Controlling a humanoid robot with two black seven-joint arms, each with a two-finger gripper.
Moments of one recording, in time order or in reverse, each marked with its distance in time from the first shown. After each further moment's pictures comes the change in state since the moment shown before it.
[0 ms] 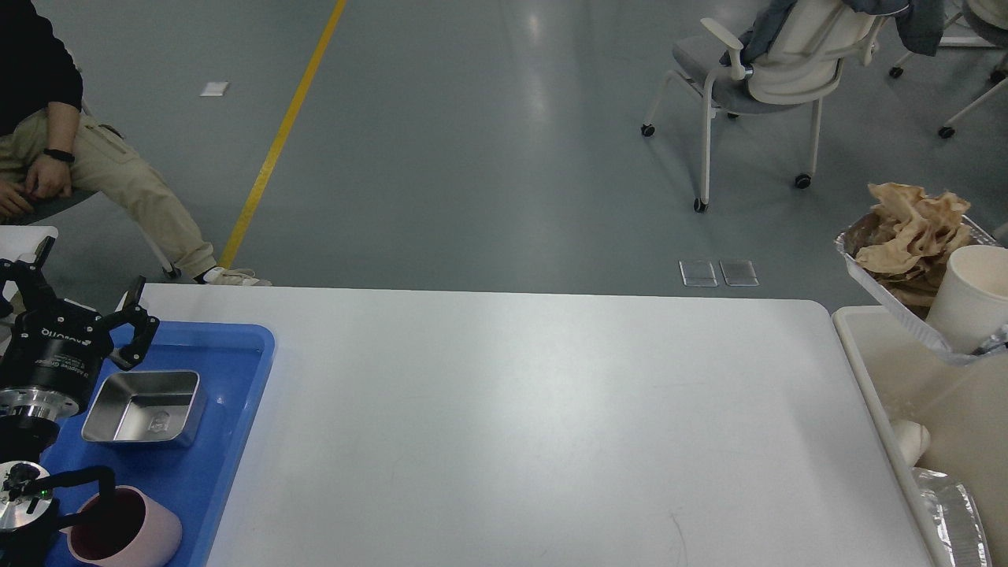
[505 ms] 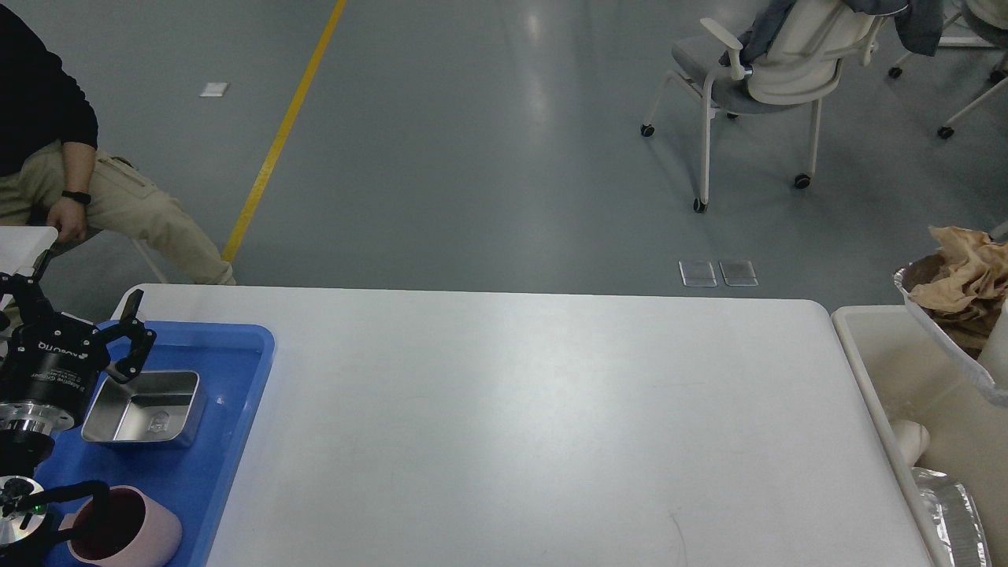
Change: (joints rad) left arm 0.030 0.004 -0.005 0.000 0.000 -0.017 -0.002; right arm -0.110 0.059 0.002 -0.220 0.062 -0.002 0.006
